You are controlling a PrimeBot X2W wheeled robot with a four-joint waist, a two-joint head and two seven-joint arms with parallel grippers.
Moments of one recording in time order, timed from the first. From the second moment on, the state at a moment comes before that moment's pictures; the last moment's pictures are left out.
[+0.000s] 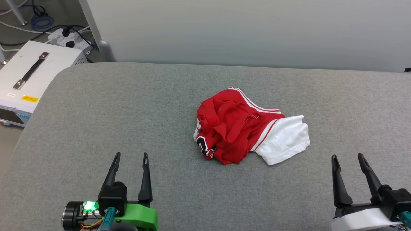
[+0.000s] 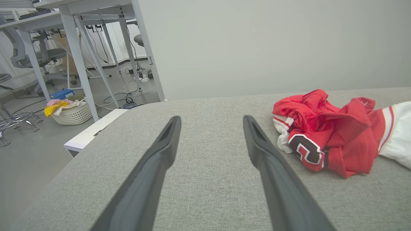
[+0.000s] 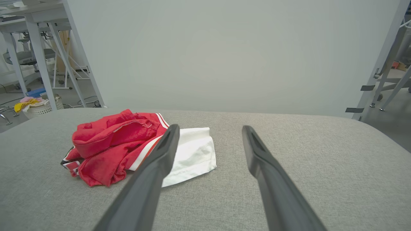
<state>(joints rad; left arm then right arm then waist) 0.03 0.16 -0.21 0.06 -0.09 0.18 -0.26 0.12 -0.05 -0.05 -0.03 0.11 0.13 -0.26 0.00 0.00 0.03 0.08</state>
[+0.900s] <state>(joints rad) -0.06 0.09 -0.17 0.04 -0.03 0.13 -0.26 -0.50 -0.67 0.39 0.04 0.43 0.13 0.05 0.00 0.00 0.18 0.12</state>
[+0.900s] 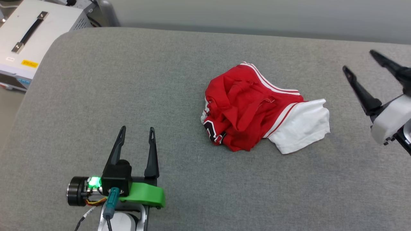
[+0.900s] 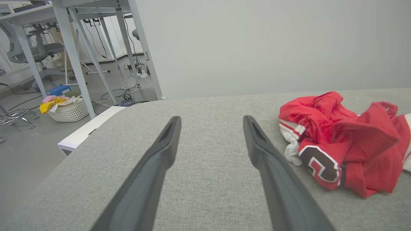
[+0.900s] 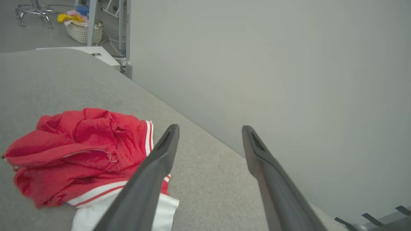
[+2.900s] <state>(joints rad) -0.06 0.08 -0.18 0.03 -0.03 0.14 -0.26 -0.32 -1.08 0.84 0.30 1.14 0.13 0.25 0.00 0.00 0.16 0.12</state>
